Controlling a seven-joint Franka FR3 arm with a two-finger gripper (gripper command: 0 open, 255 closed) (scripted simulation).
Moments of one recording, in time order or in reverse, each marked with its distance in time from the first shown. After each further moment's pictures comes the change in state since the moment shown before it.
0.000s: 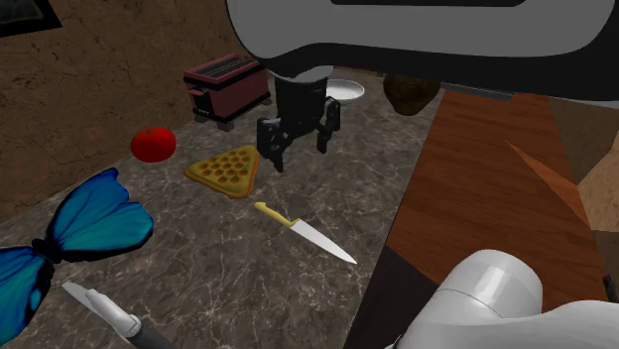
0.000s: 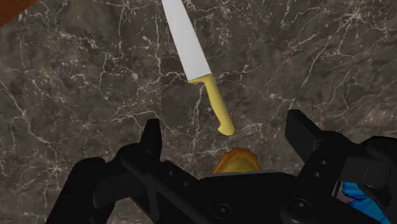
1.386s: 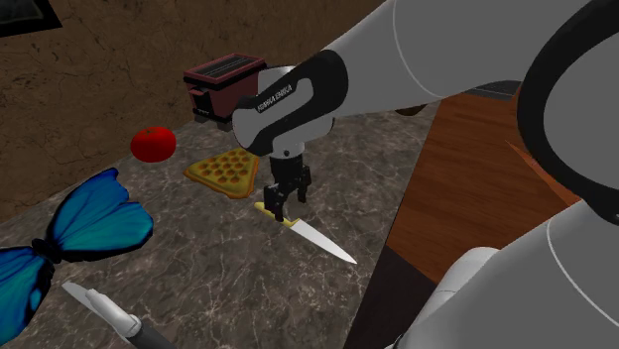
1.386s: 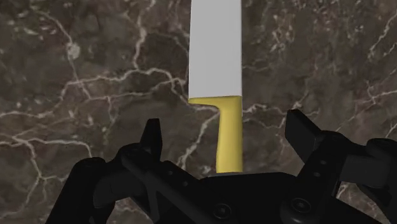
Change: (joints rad) arm 0.079 0.553 -0.175 -0.053 0.075 0.336 -0.484
